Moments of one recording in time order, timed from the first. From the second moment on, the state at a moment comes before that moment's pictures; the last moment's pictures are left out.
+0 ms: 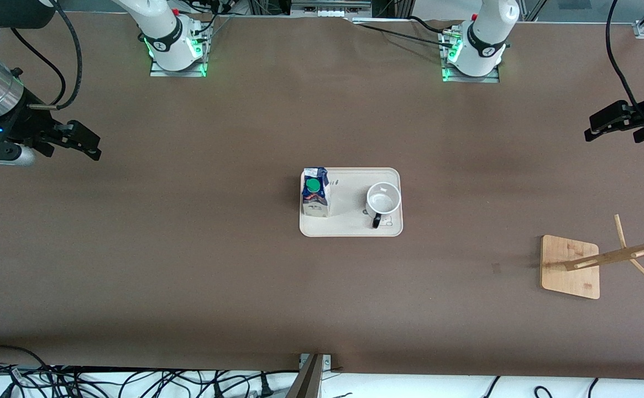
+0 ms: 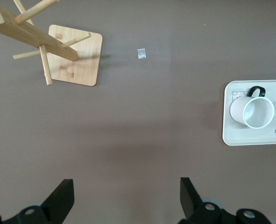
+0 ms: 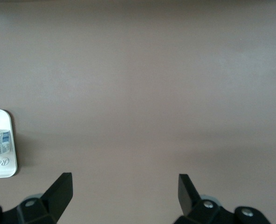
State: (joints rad) left arm -0.04 0.03 0.10 -1.55 -0.04 1.53 0.05; right arm 0.22 0.04 -0.12 -1.61 -0.01 1.72 0.18
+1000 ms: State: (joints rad) left arm -0.04 0.04 0.09 -1.55 -0.04 1.52 0.05; right arm 0.37 0.20 -0.04 -1.58 0.05 1.75 0.28
